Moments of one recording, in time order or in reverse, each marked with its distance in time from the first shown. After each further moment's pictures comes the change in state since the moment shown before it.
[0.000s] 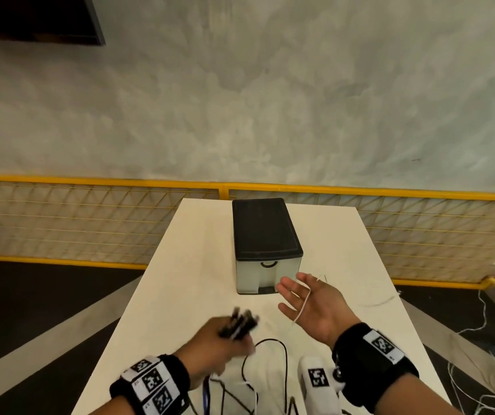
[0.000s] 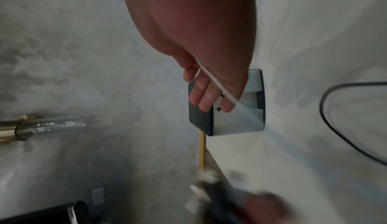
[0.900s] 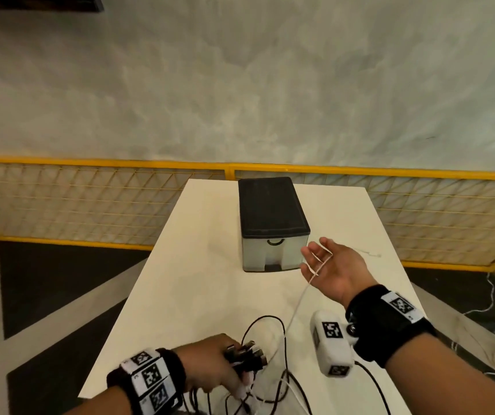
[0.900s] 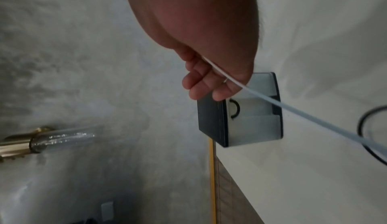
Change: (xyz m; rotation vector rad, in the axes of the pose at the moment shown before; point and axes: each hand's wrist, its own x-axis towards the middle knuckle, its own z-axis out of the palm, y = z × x) left_hand -0.026 -0.025 -0.003 0.413 -0.389 -0.198; right_hand -0.004 -0.025 0.004 0.098 0.074 -0.054
